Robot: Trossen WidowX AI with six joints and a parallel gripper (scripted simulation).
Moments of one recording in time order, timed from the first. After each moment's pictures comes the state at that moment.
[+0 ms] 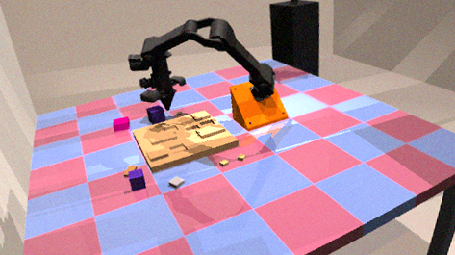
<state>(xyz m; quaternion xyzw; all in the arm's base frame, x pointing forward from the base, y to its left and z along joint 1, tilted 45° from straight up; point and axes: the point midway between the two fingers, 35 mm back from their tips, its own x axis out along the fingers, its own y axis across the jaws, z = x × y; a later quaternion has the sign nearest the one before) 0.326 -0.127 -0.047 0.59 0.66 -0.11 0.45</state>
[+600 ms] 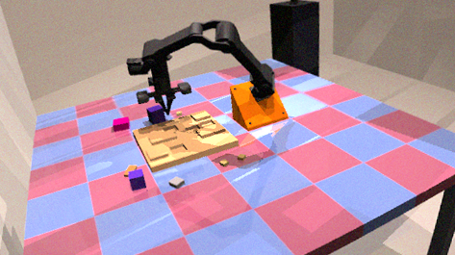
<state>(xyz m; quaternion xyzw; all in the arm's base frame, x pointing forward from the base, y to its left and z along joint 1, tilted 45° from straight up) 0.342 -0.099 -0.018 0.71 0.59 -0.33 0.21</state>
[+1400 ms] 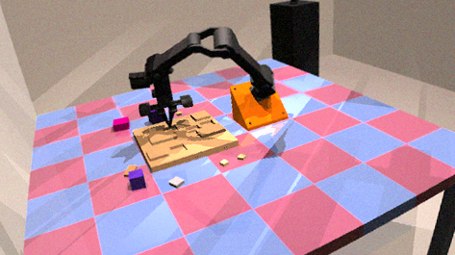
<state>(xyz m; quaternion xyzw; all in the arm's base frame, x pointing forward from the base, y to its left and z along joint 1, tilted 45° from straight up) 0.349 -0.065 -0.047 0.72 0.58 -0.34 0.19</state>
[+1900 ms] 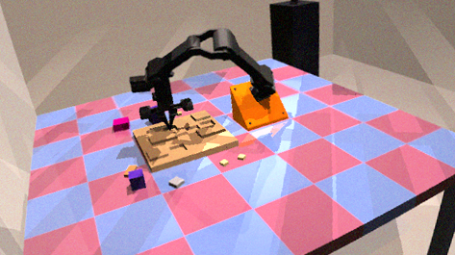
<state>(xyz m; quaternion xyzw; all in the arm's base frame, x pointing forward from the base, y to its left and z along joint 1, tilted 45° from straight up) 0.351 -0.056 -0.056 0.72 0.57 -0.34 0.19</state>
